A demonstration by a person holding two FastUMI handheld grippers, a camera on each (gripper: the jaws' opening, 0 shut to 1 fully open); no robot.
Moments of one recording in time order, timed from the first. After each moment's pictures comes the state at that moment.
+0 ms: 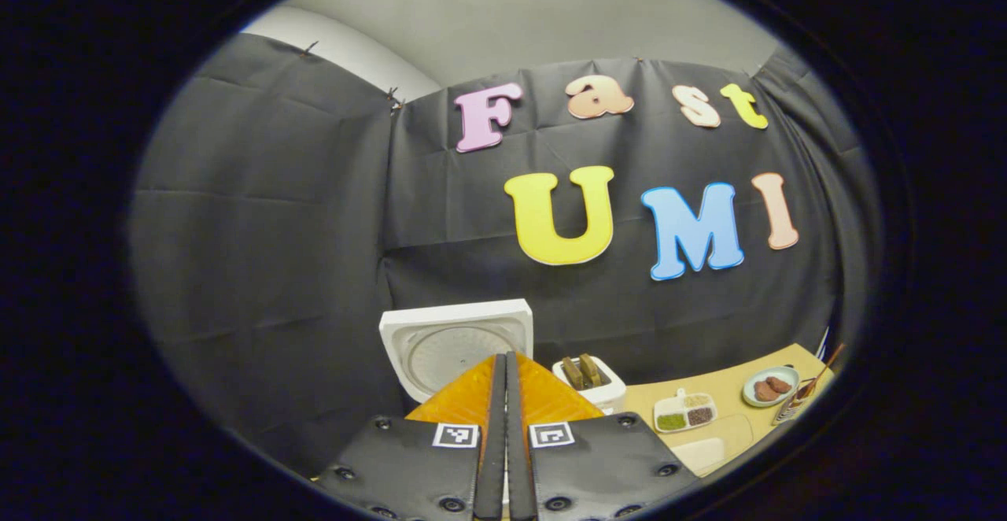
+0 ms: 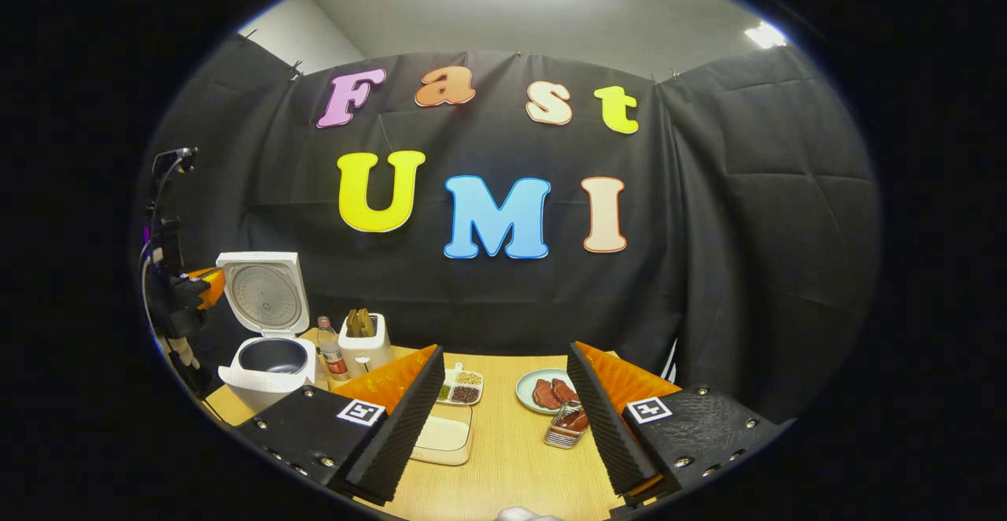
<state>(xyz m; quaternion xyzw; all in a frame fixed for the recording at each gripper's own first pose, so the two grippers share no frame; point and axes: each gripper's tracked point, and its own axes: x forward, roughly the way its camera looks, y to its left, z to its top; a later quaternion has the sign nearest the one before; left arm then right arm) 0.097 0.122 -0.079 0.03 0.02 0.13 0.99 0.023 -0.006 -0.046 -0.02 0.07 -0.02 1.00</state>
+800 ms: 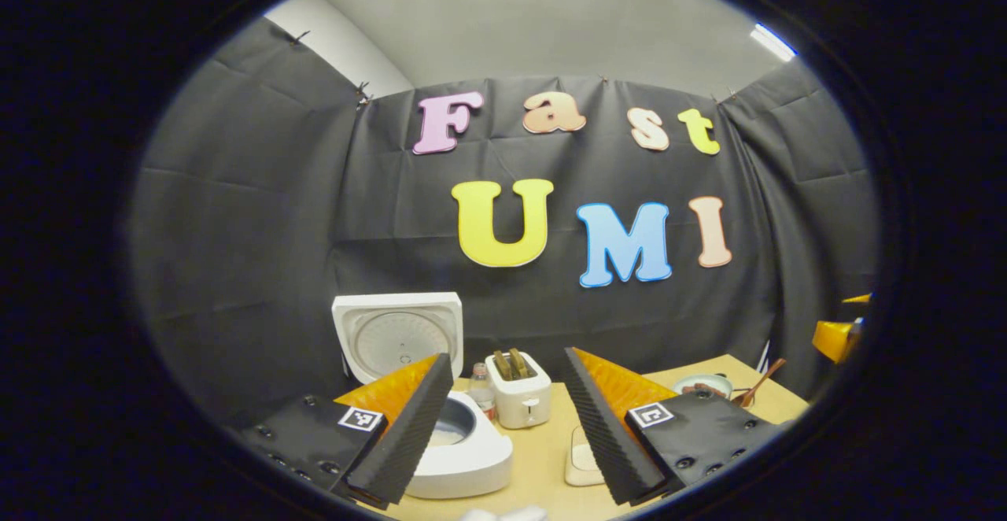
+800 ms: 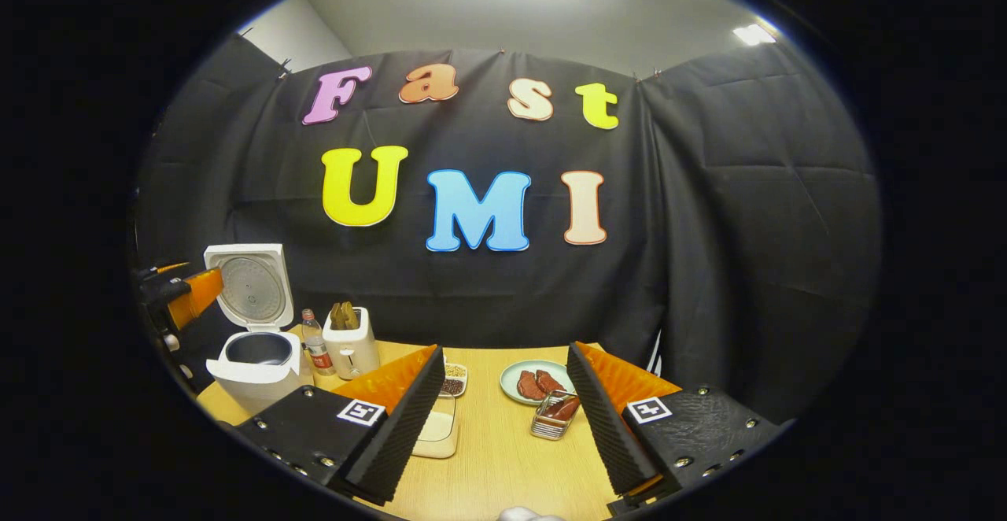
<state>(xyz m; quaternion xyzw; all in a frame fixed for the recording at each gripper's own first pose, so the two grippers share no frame) 0.045 0.057 -0.071 -0.02 0.02 0.04 1.00 0.003 -0.027 -0.079 -0.02 0.08 -0.06 1.00</state>
